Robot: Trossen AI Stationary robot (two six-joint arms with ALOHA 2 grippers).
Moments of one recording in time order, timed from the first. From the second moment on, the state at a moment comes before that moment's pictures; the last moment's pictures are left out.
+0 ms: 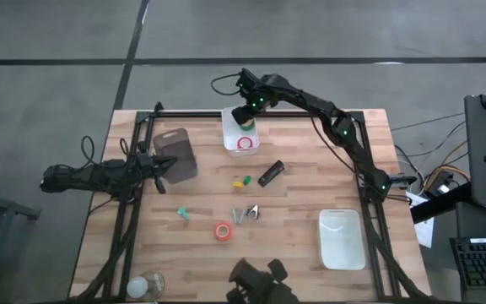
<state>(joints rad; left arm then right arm) -0.10 0.04 0.18 -0.31 -0.59 -0.04 -0.60 2.43 2.35 -1.11 -0.05 0.40</state>
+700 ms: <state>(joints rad) -0.10 0.04 0.18 -0.31 -0.59 -0.04 -0.64 2.47 2.35 -1.05 -0.08 0.52</state>
